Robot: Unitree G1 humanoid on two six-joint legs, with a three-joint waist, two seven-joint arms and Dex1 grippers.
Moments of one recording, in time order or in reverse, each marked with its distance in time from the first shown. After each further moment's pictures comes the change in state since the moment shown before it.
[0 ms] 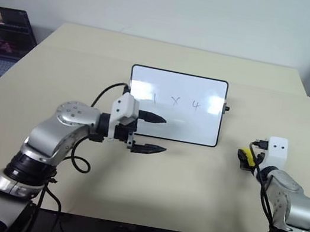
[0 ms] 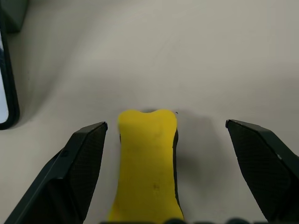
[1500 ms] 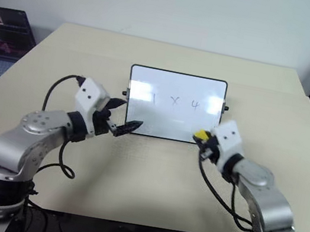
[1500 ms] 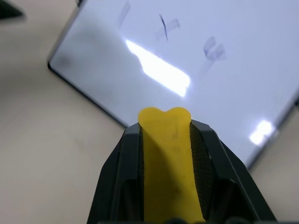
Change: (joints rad) left arm 0.190 0.013 0.253 -0.277 -0.044 0.398 0.503; right arm -0.105 -0.008 0.395 -0.342 -0.063 -0.134 0.193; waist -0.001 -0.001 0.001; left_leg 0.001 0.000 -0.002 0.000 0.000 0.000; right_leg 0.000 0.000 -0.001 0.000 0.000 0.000
